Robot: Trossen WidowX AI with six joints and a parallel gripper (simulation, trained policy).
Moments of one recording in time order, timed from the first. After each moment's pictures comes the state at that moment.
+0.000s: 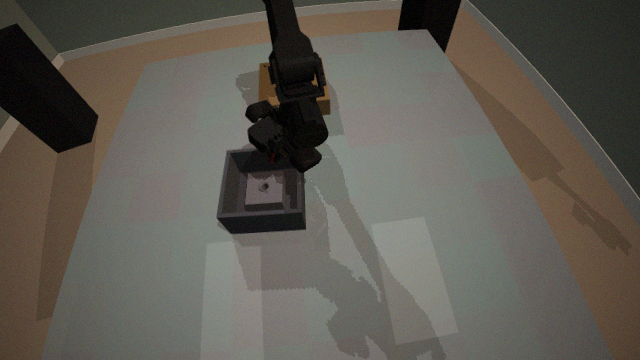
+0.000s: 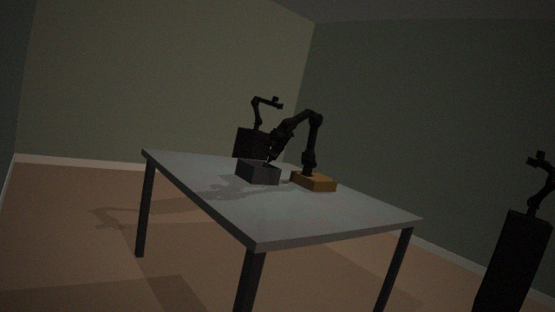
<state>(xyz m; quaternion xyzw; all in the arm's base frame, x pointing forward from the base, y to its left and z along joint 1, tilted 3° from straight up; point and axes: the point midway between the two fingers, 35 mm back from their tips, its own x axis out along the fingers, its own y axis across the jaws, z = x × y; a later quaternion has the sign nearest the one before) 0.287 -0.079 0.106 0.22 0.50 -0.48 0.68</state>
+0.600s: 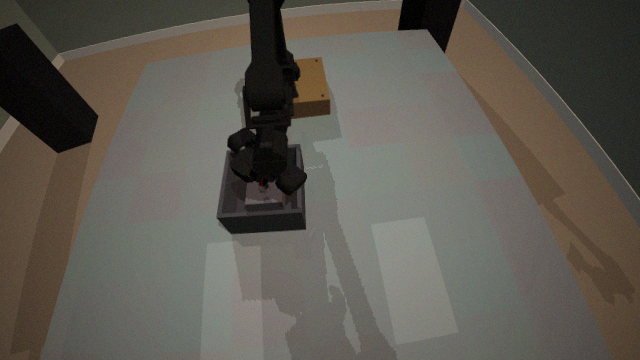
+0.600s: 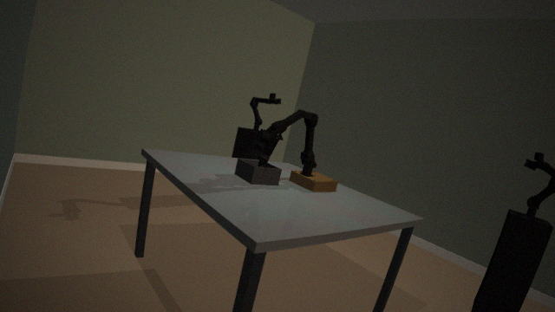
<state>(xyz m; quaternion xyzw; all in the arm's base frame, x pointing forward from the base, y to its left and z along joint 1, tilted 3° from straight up) 0.317 -0.122 0.071 0.23 0.54 -0.41 0.70</state>
